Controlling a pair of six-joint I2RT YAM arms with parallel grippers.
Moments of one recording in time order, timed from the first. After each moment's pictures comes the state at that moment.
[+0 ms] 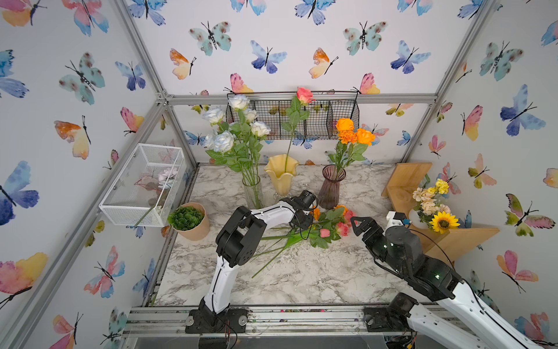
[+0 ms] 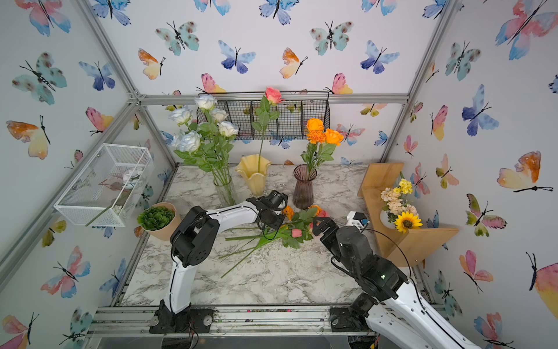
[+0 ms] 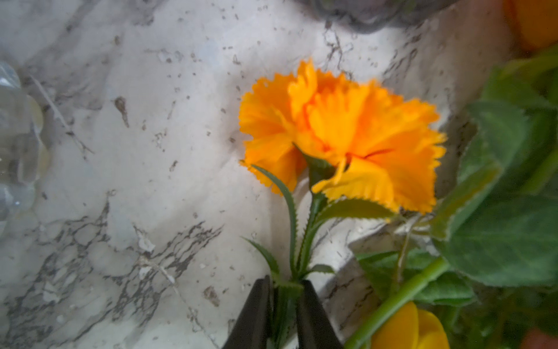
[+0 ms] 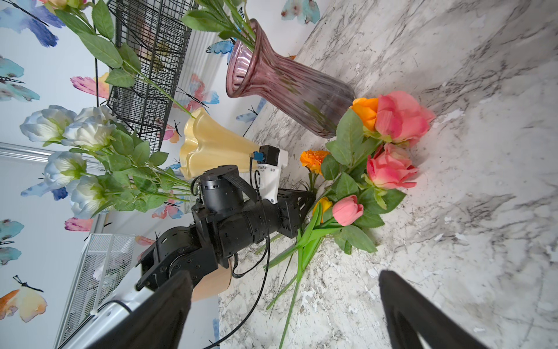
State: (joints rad) left arm -0.74 2.14 1.53 -0.50 -0.03 -0.11; right arm 0.75 0.63 0.74 -0.58 0.29 1.24
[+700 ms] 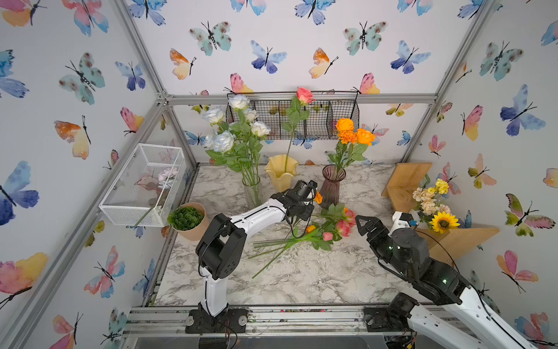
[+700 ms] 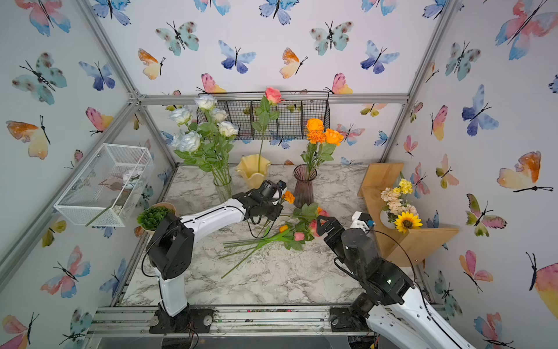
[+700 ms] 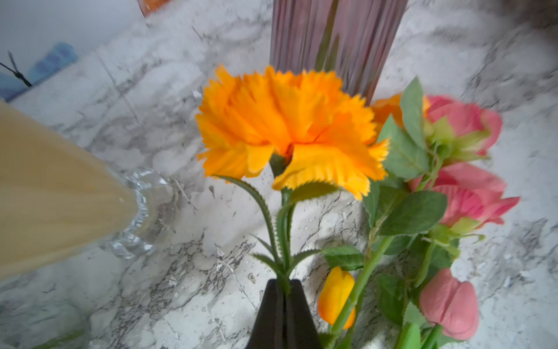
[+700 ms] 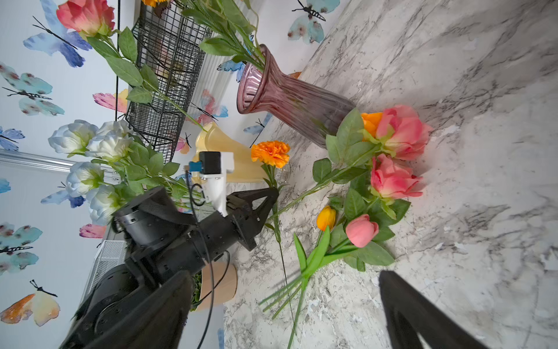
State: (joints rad) left arm -0.74 1.87 1.48 -0.42 -0.06 -0.03; right arm 0.75 0.60 0.75 -0.60 0.33 1.23
